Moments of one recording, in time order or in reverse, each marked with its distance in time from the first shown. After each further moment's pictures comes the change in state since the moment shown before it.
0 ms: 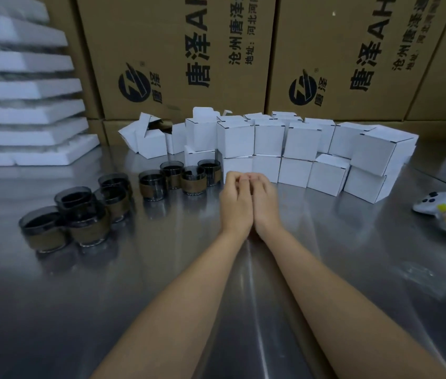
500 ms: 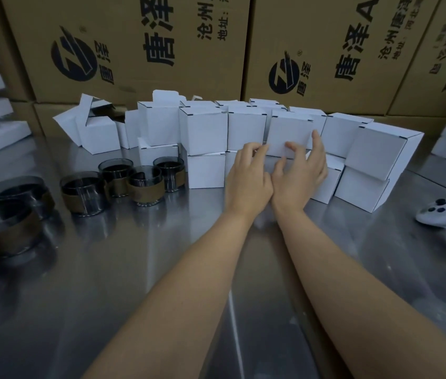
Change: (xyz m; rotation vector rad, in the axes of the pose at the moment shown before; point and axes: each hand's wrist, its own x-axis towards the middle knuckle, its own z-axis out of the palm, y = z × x) left_hand 0.068 -0.043 0.093 0.497 -0.254 0.480; right_hand 0.113 0.058 -0.063 -0.756 0.581 -0.306
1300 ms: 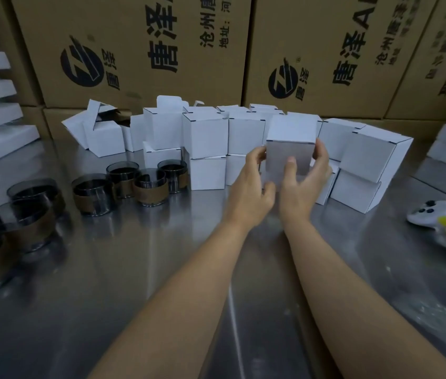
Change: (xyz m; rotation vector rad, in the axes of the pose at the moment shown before) left_hand -0.017 0.014 -0.016 -0.368 -0.088 -0.077; right_hand -0.009 -0.009 -0.031 0.575 -0.012 0.164
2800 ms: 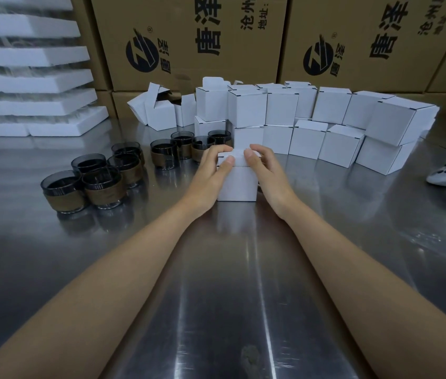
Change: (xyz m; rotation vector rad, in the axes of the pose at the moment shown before) left_hand -0.101 0.042 -0.151 -0.029 -0.062 -0.307; right_hand -0.103 -0.078 -0.005 0.162 -0.821 0.430
